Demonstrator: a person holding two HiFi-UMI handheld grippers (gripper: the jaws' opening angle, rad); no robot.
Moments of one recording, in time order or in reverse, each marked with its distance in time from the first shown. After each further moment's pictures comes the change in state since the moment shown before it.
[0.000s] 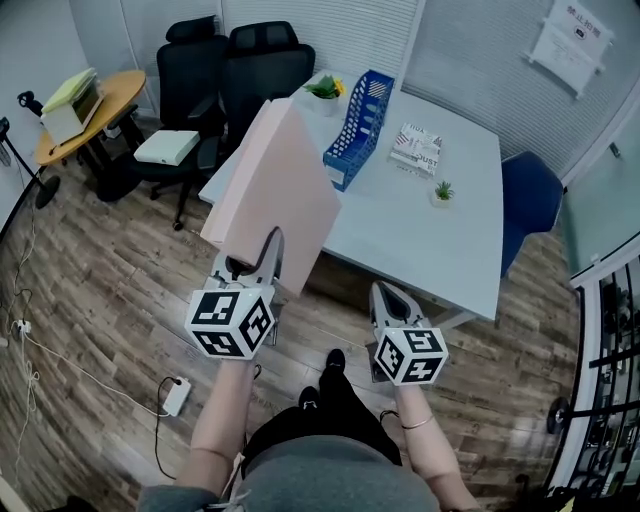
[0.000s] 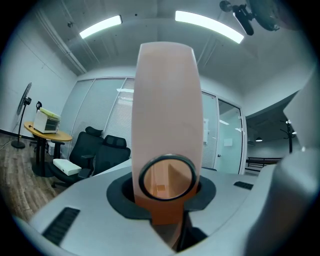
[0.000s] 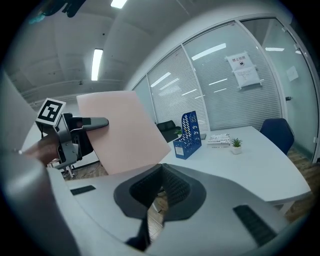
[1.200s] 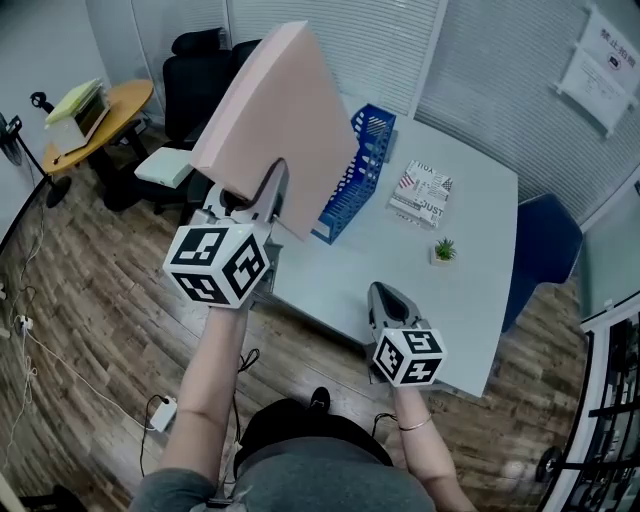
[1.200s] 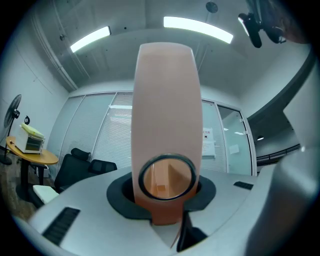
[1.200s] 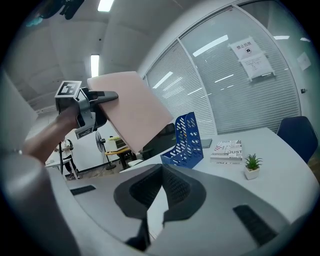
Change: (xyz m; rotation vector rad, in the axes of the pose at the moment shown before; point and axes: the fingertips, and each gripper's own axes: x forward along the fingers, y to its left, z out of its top) left arm 0.200 -0.006 0.126 0.102 -0.199 -0.016; right arm 0.125 -0.102 0.076 0.008 -0.015 0.106
